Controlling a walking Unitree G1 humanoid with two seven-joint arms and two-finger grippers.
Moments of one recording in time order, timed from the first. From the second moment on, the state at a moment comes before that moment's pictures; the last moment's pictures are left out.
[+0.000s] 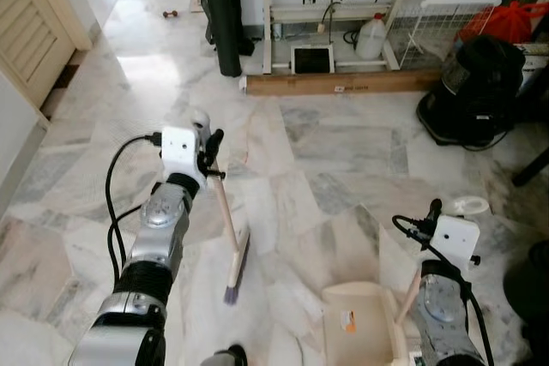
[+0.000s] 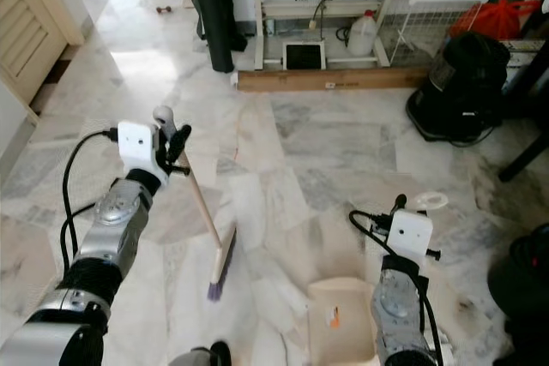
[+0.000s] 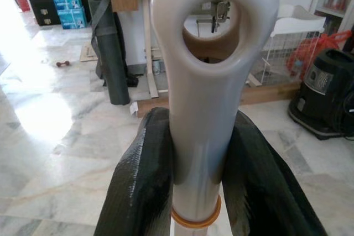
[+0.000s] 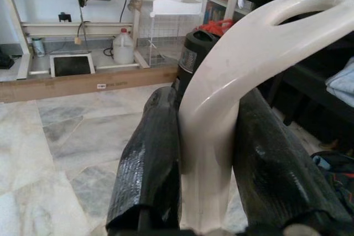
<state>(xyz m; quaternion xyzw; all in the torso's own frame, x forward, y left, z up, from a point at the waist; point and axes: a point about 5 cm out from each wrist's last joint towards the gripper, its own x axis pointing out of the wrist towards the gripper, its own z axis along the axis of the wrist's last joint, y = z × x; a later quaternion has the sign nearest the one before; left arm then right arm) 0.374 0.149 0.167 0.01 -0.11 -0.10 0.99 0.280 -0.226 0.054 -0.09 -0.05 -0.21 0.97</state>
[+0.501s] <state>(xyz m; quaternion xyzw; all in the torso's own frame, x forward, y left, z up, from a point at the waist) 0.376 0.127 0.155 -0.03 -0.10 -0.12 0.99 0.275 -0.225 0.057 -0.08 -0.06 -0.21 0.97</state>
